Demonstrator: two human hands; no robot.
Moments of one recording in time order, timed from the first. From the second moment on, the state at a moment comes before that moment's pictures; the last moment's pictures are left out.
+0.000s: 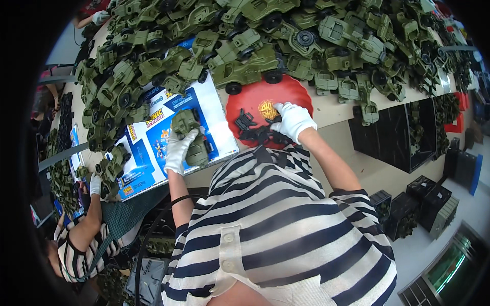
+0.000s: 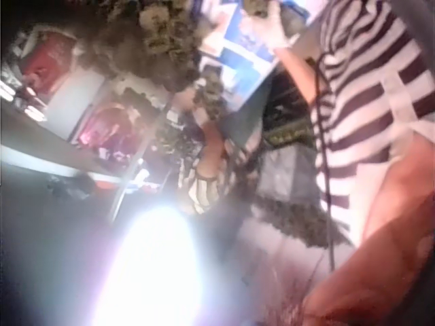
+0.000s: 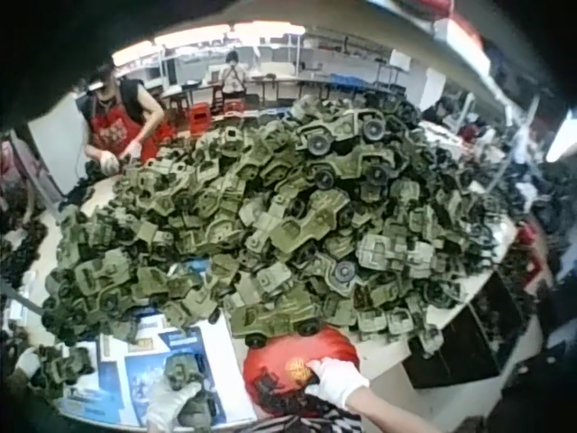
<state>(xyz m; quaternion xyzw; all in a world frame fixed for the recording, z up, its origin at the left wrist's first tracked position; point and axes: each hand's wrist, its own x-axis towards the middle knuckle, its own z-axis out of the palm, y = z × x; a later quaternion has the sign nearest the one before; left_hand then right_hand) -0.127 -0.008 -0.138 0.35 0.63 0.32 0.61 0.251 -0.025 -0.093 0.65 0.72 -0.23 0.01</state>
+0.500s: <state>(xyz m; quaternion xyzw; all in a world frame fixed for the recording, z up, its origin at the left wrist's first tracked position) -0.112 -0.018 -0.158 0.36 0.61 0.37 0.60 0.275 0.006 -0.107 0.70 0.67 -0.25 -0.02</state>
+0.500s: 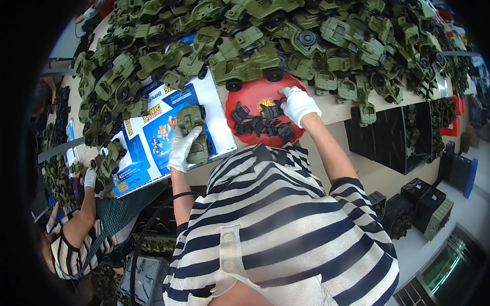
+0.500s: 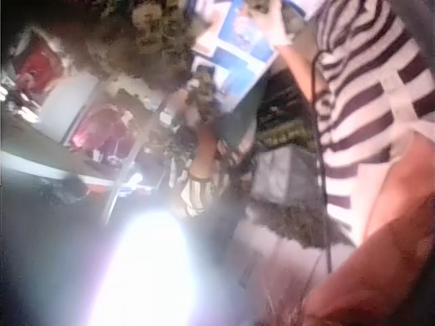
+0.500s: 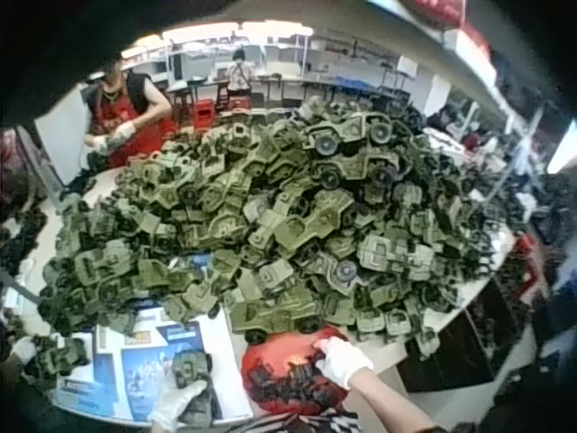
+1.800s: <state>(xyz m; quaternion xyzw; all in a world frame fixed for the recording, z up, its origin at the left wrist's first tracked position) -0.056 -0.005 0.013 0.40 0.48 0.23 0.75 0.206 0.043 -0.050 0.30 0.39 -0.78 -0.38</state>
